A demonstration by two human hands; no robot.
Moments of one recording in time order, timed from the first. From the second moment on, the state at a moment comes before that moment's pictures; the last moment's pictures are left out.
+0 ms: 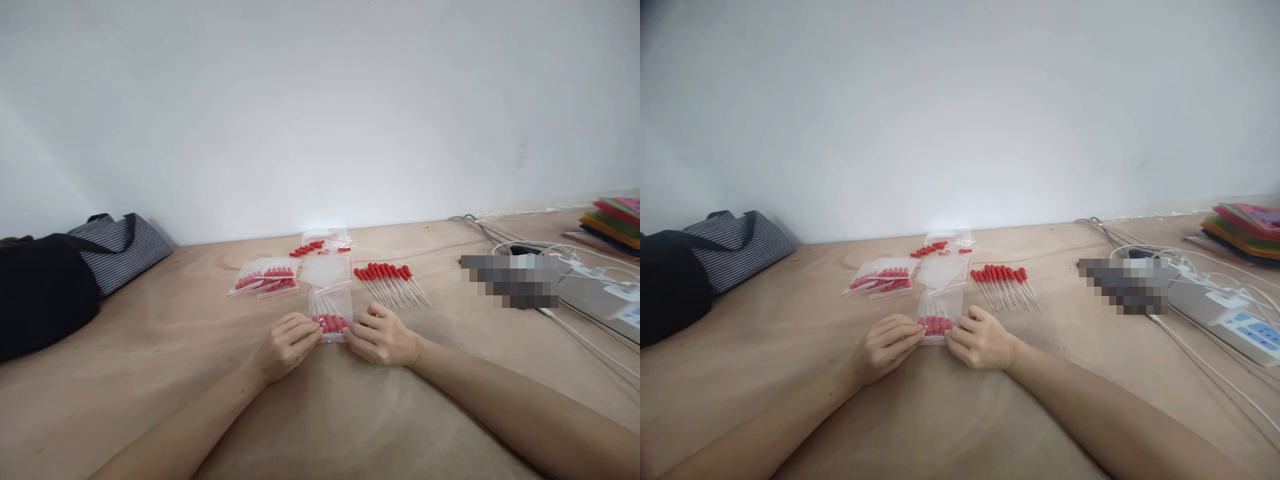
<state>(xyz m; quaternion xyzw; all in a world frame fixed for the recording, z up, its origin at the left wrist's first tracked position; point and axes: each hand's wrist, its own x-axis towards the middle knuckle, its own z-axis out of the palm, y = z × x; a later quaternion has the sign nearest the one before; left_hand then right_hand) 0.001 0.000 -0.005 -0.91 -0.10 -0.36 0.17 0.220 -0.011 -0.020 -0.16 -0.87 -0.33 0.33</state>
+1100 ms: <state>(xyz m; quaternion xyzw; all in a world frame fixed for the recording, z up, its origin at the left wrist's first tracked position) -0.002 -0.009 -0.004 -0.89 -0.23 -0.38 0.06 0.226 -0.013 -0.020 -0.17 -0.88 -0.28 0.33</state>
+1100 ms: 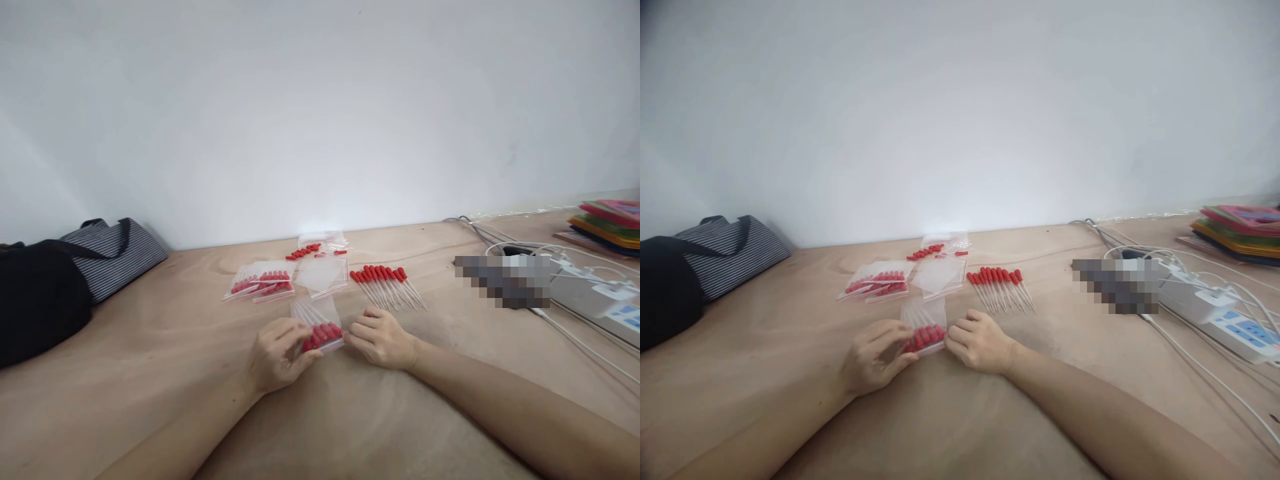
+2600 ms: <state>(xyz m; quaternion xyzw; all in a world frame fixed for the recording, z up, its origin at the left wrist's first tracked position) 0.060 0.099 -0.008 -0.86 -0.49 -0.09 0.07 0.235 -0.010 -0.024 -0.27 -0.91 -0.11 0.30</state>
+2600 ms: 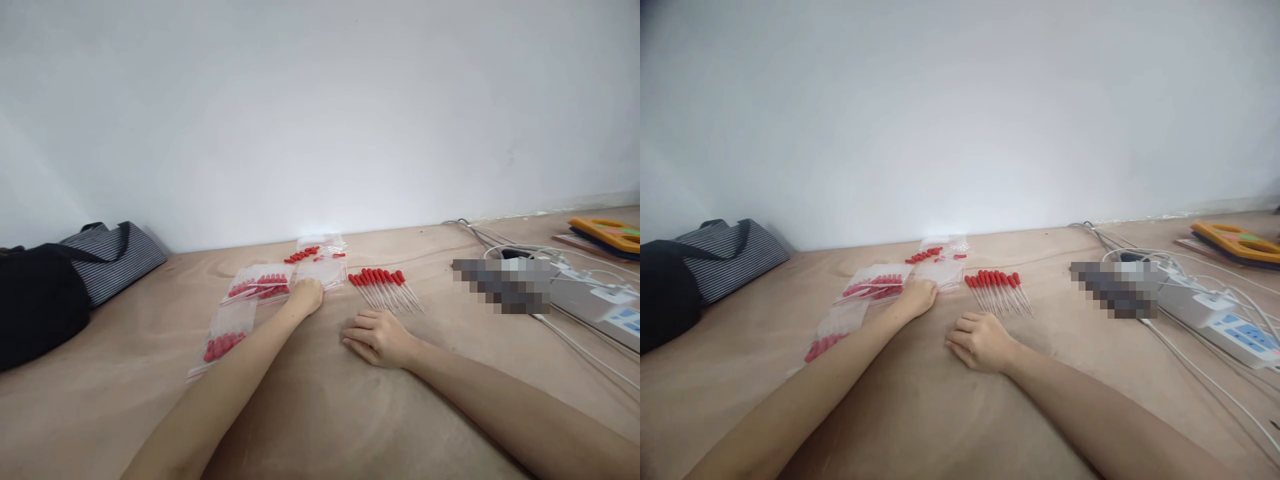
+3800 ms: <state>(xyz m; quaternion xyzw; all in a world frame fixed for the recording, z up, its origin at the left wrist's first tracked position) 0.014 -0.036 0.010 -0.93 -0.36 -0.06 -0.09 0.262 0.065 0.012 -0.80 -0.59 0.08 0.12</state>
